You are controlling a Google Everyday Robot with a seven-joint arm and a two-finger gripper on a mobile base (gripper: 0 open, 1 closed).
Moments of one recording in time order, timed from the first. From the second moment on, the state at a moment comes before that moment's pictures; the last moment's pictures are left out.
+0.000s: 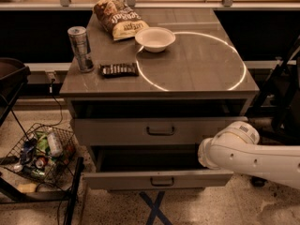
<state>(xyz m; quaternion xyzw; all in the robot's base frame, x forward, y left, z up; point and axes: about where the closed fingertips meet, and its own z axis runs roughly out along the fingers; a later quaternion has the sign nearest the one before) 0.512 -0.210 0.554 -0.72 0.66 -0.14 0.16</state>
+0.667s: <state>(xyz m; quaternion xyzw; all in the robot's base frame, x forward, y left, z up) 0.533 -0.211 0.505 -0.73 0.66 -0.12 0.15</state>
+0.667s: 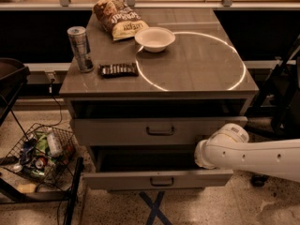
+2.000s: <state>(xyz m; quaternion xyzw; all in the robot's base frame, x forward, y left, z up) 0.539 -0.196 0.437 -0.72 0.66 -0.08 0.18</state>
